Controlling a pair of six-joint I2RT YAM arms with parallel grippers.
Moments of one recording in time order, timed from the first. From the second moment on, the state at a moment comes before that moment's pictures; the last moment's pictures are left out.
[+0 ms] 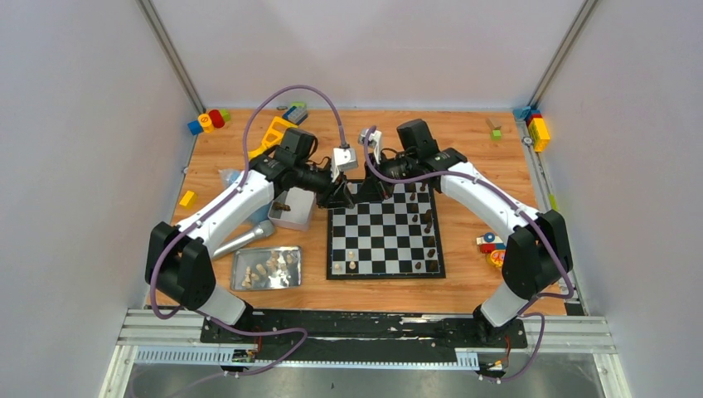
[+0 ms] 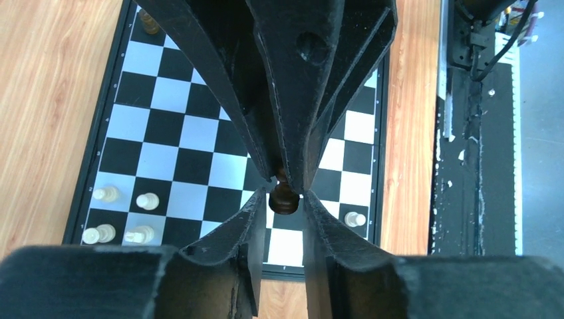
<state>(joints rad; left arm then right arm) -0.51 1.51 1.25 -0.57 0.87 0.50 0.54 1.63 1.36 -0.46 -0.90 -0.12</state>
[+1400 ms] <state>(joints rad) -0.36 1.26 1.16 -0.55 0.62 0.47 0.50 1.67 1.18 -0.84 -0.19 -0.42</state>
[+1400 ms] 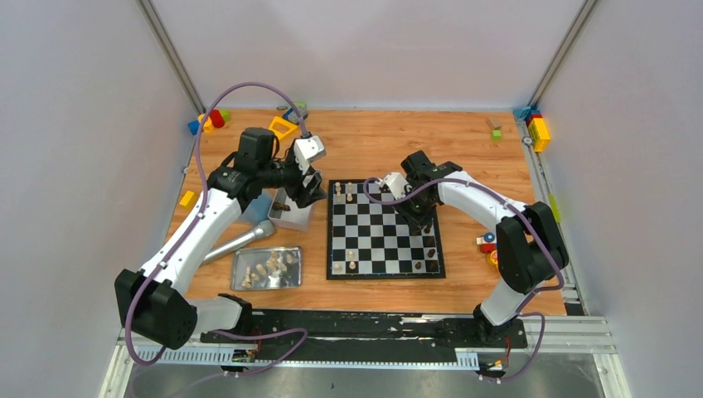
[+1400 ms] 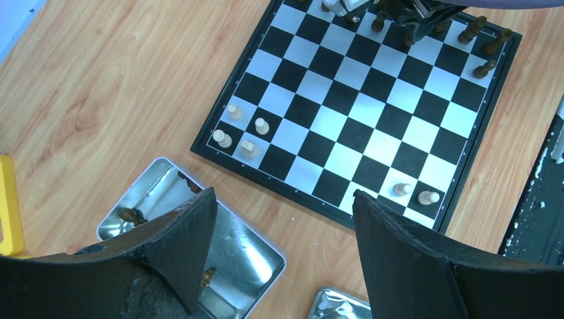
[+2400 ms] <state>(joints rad) -0.36 1.26 1.16 -0.56 0.62 0.47 0.48 1.70 1.18 -0.82 -0.16 -0.43</state>
